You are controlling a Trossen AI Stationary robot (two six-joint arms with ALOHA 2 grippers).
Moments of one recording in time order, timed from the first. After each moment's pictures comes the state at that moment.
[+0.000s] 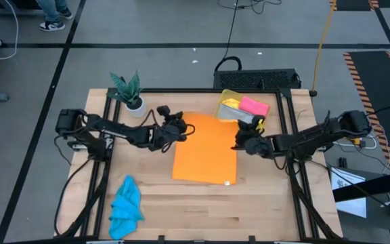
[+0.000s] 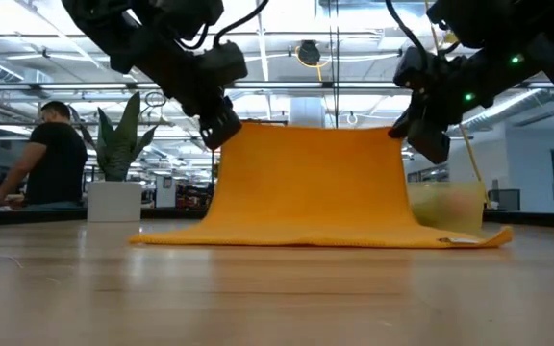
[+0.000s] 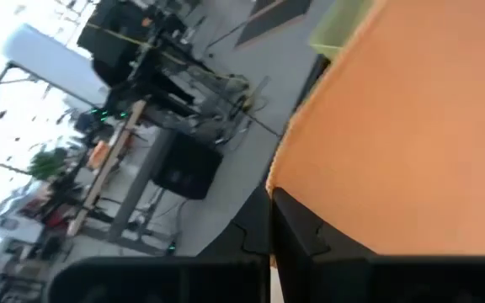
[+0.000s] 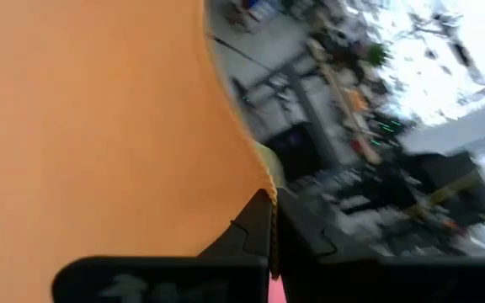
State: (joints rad) left arm 0.02 1.59 0.81 0.28 -0.96 0.45; right arm 0.13 1.24 0.44 0.15 1.11 -0.35
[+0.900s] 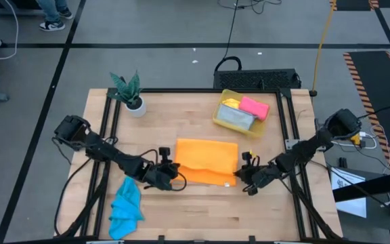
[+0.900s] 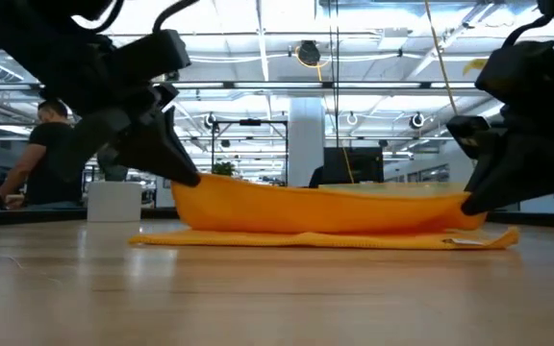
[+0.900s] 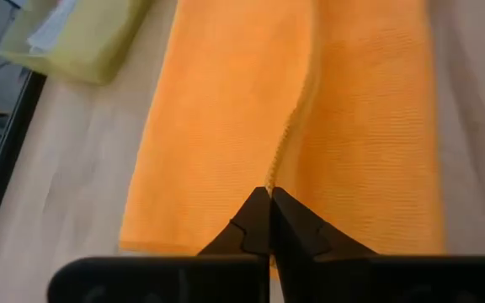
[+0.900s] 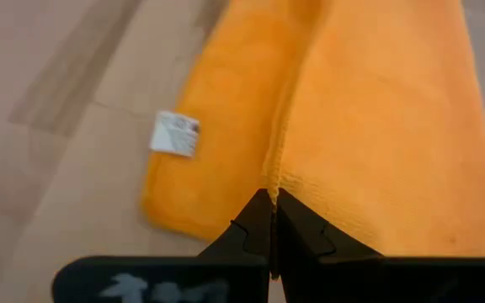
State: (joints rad) left arm -0.43 1.64 0.75 -0.04 -0.65 -0.06; right arm 0.55 1.39 0.36 0.19 0.47 0.10
